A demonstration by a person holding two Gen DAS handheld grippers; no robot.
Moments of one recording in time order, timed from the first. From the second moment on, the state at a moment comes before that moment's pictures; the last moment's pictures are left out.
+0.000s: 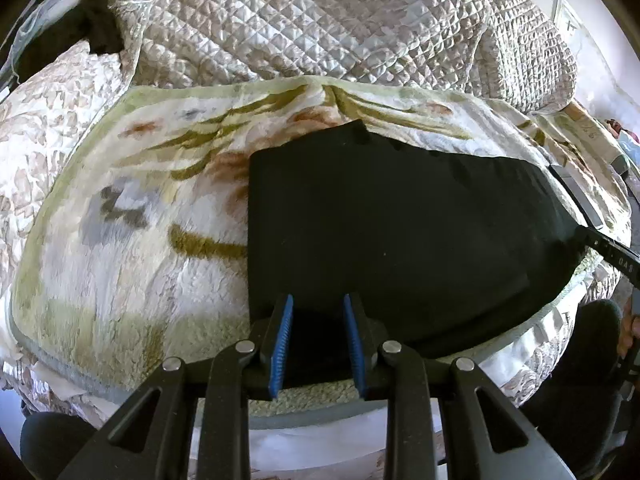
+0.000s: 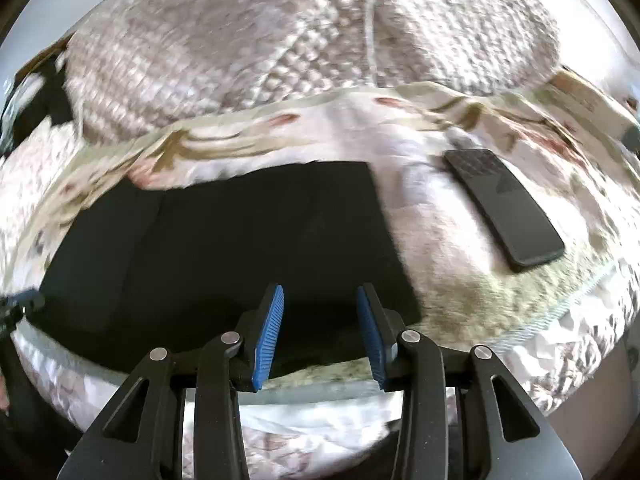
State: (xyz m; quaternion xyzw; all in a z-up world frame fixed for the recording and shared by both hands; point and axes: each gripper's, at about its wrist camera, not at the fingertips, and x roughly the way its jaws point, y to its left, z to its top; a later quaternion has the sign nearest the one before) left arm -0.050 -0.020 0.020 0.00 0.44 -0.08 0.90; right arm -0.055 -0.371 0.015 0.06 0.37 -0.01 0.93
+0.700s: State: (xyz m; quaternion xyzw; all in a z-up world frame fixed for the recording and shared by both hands) left arm -0.044 -0.031 0.024 0.01 0.44 -0.08 0.90; right arm -0.060 -0.424 -0.024 0.34 0.39 0.03 0.86
